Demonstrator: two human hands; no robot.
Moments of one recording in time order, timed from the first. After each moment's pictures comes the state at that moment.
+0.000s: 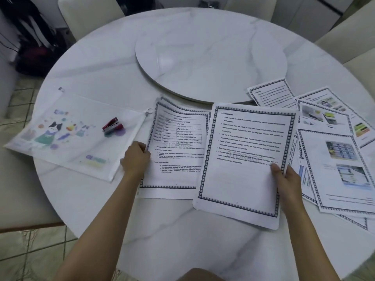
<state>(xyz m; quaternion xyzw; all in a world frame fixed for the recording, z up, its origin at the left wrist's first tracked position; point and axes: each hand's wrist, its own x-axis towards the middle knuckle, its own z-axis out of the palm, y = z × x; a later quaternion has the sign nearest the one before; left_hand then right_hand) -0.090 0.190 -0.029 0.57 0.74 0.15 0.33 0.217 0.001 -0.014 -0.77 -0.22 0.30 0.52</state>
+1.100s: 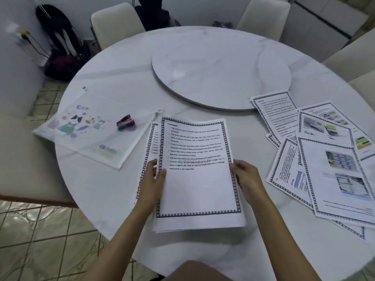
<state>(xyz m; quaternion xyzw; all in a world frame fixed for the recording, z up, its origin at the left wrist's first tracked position) -0.088 0.070 -0.019 0.49 0.62 0.32 0.52 0.148 0.031 0.004 -0.68 -0.26 0.47 0.50</state>
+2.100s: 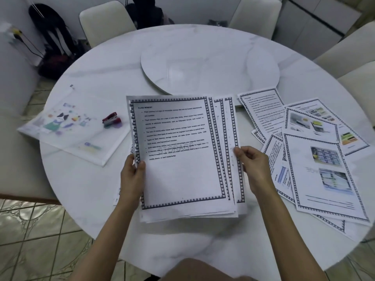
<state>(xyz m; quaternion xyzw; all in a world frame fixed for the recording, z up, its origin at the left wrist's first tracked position) -0.070 0.060 0.000 0.46 0.58 0.47 0.48 0.197 0.019 0.036 -0.68 -0.30 0.39 0.54</state>
